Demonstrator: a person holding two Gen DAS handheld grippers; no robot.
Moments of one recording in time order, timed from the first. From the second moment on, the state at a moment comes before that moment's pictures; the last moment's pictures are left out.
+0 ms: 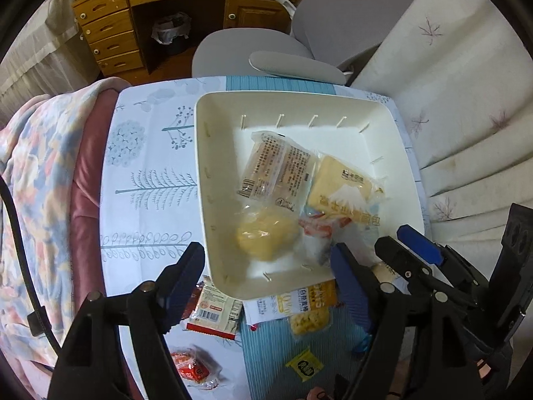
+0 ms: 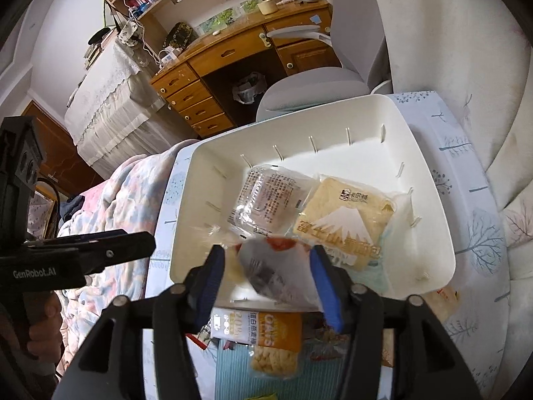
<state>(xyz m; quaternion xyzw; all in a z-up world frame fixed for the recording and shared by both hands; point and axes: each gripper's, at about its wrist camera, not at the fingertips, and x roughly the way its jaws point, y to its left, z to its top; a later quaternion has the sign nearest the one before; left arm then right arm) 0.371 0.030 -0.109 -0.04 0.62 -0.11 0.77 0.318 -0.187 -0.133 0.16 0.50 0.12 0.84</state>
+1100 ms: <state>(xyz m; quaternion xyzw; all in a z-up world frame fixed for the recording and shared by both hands) 0.251 0.100 -0.109 0.08 0.63 -0.20 0.75 0.184 -0.177 -0.143 0.32 0.48 -0.07 0.81</state>
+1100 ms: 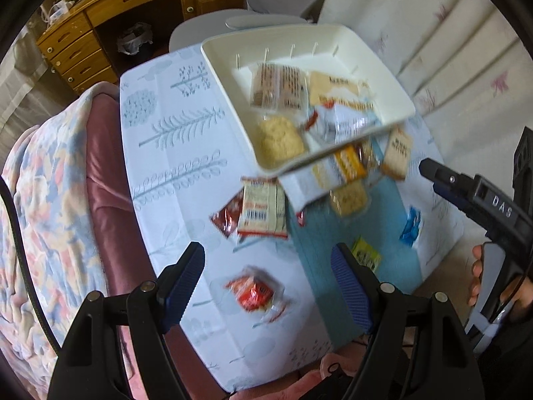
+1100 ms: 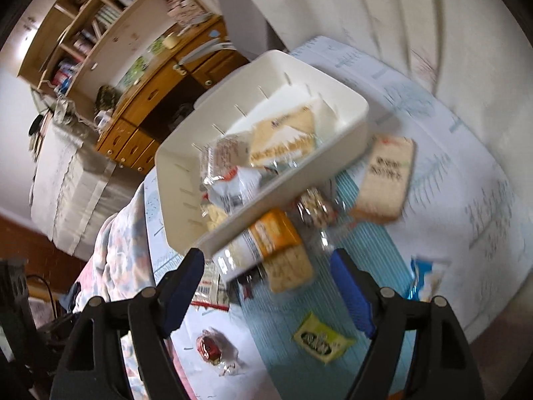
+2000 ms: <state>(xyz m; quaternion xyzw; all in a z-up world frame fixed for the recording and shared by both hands) 0.208 0.122 -0.210 0.07 0.74 -0.17 0.65 0.122 -0.174 -0.247 0.49 0.59 -0.18 0.61</state>
